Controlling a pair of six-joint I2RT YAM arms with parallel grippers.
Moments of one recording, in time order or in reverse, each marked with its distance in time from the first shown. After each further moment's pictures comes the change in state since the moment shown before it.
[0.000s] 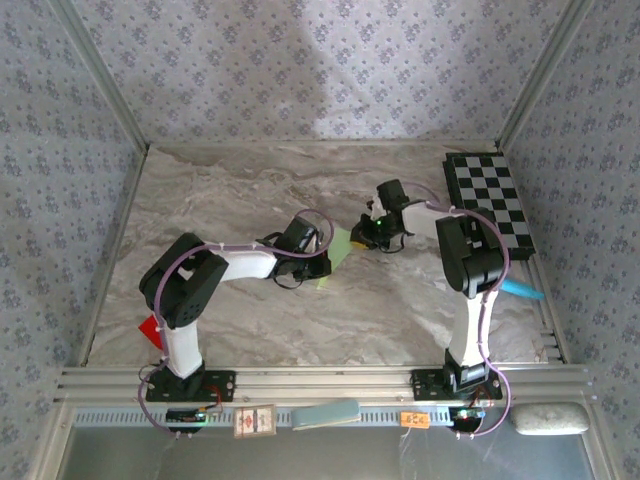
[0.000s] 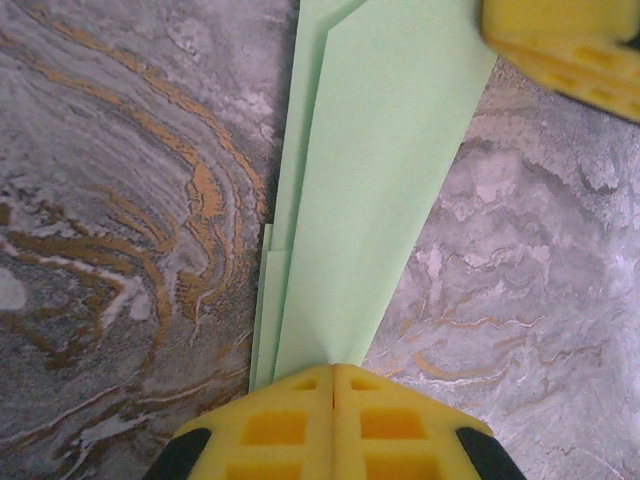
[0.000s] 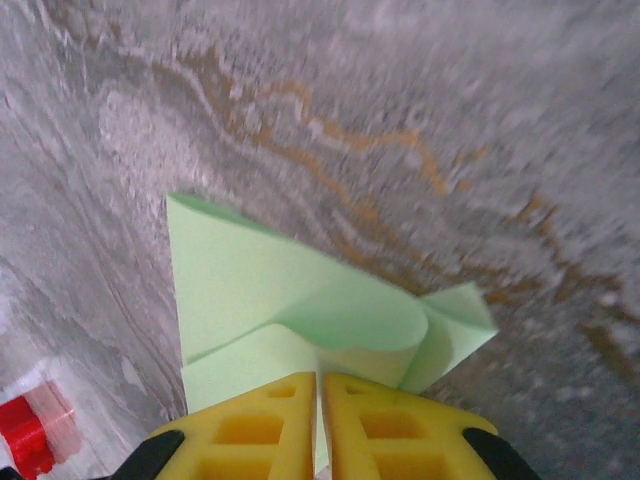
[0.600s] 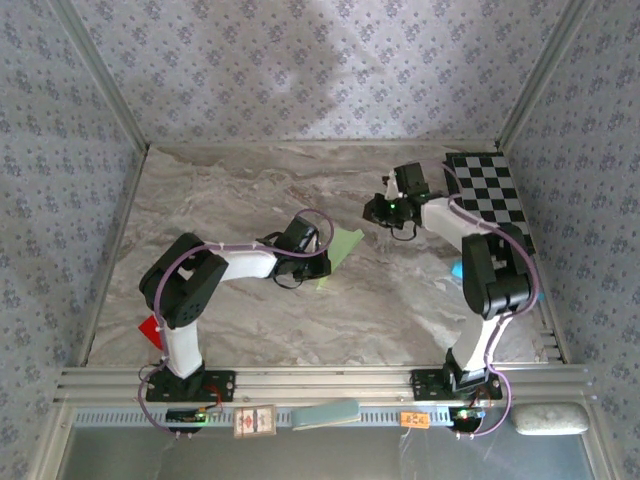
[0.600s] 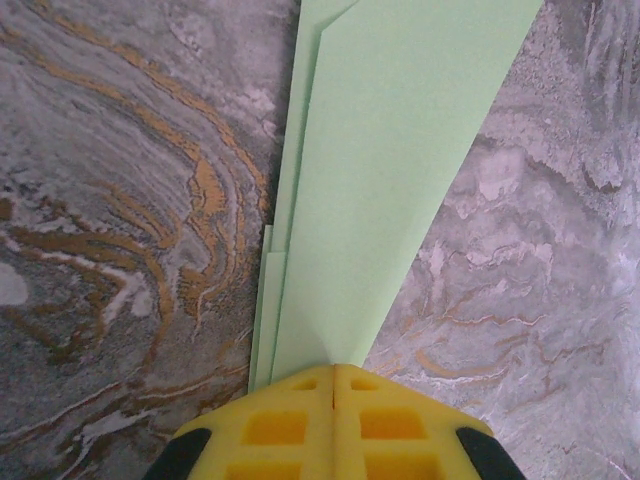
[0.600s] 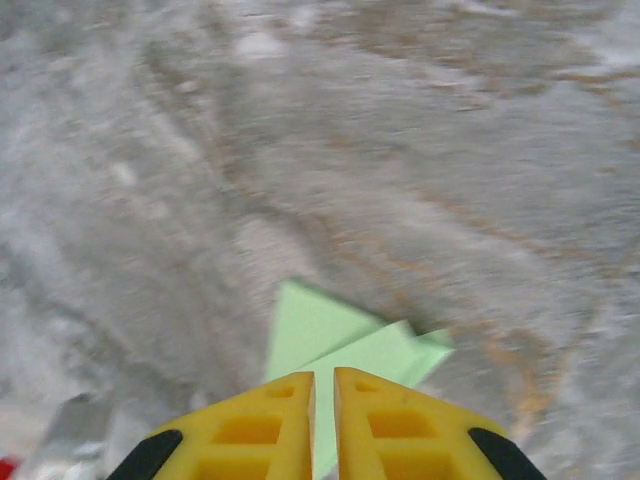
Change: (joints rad) left arm 0.000 0.001 0.006 -0.013 0.000 0.000; right arm -0.018 -0.238 -0.034 0.034 0.100 -0.051
